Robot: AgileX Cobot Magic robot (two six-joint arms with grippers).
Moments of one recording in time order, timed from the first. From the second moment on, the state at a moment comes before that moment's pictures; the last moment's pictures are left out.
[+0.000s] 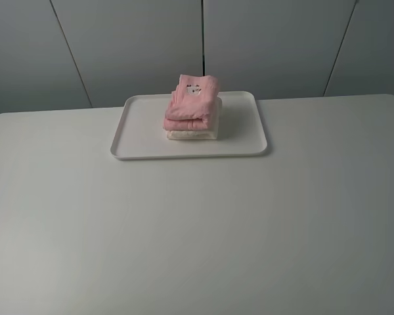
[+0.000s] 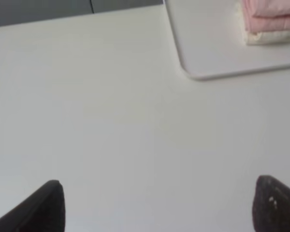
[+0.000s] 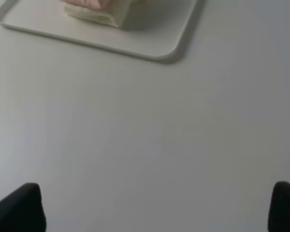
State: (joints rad) left arm 0.01 0.12 -0.63 -0.09 1.11 0.11; right arm 0.35 0.10 -0.54 0.05 1.15 0.03
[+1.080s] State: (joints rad) left arm 0.01 0.00 -0.51 -0.08 1.09 0.01; right arm 0.34 0.00 -0.51 0.07 1.10 -0.09
